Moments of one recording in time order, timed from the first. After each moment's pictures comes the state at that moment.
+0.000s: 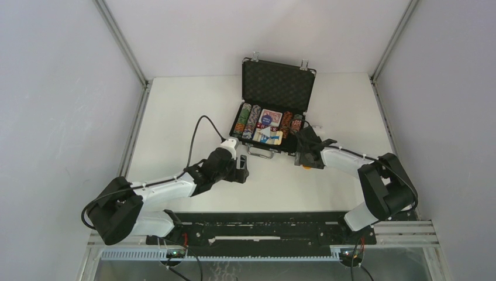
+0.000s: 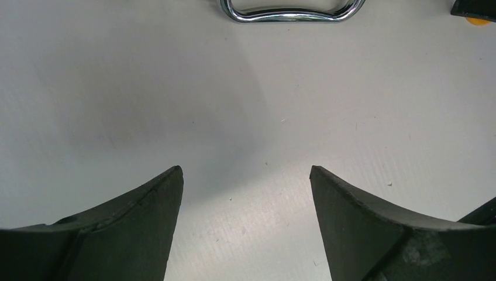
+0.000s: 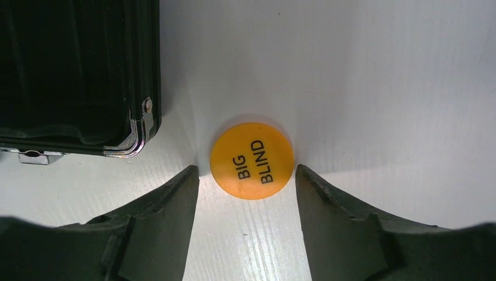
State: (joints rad) left arm -0.80 1.28 0.53 0.04 -0.13 -0.47; right arm 0.47 1.52 0.77 -0.43 0.29 0.59
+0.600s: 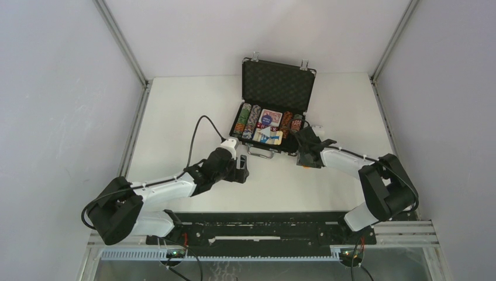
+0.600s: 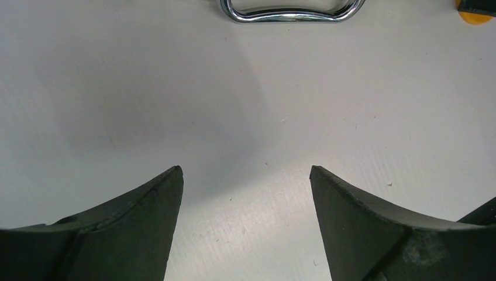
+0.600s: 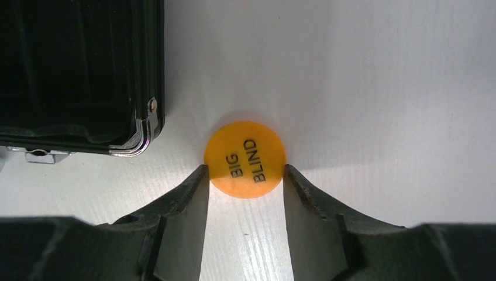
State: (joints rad) left arm -0.80 1.28 0.53 0.04 -0.13 -0.47; right arm 0.48 1.52 0.77 -0.42 0.31 0.59
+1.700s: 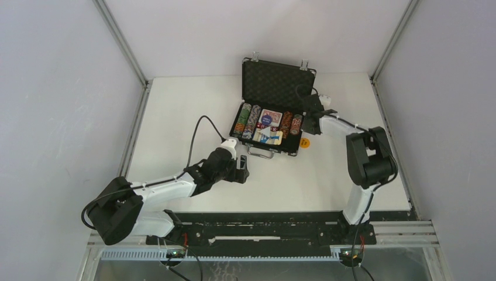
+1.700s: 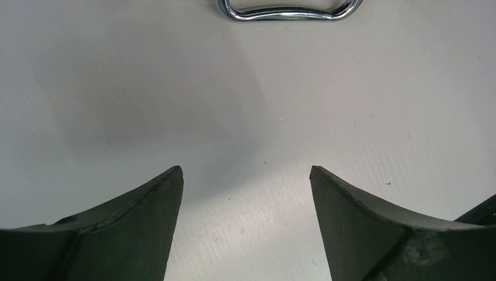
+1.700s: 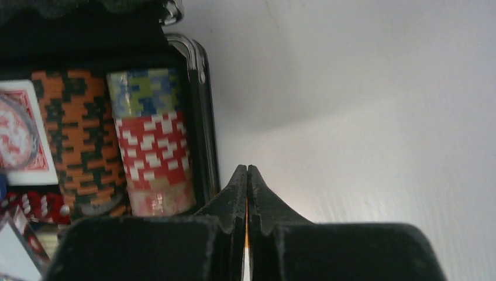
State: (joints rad) left arm -0.80 1.28 0.53 0.04 -0.13 -0.47; right arm 0.28 1.80 1.17 -0.39 0.32 0.57
